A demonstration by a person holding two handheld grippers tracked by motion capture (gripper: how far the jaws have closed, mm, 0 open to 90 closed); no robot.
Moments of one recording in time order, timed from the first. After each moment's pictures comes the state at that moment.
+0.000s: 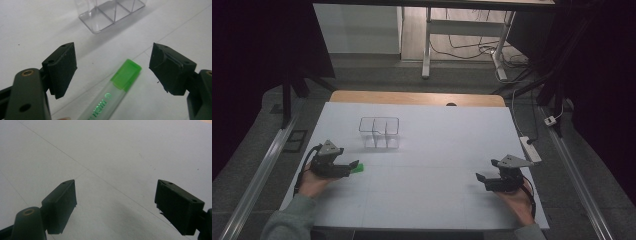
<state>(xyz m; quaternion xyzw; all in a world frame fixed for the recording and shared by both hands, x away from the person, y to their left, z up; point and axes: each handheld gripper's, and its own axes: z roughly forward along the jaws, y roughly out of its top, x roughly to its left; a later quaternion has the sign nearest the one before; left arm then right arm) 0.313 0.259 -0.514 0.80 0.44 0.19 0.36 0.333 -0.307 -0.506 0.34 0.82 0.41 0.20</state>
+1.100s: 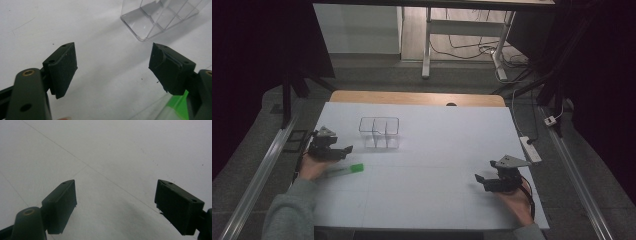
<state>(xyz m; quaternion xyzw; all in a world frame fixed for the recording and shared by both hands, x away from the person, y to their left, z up) 0.368 0.288 -0.524 0.78 0.50 0.19 0.34 0.335 -0.304 -0.512 0.35 0.83 0.40 0.20</state>
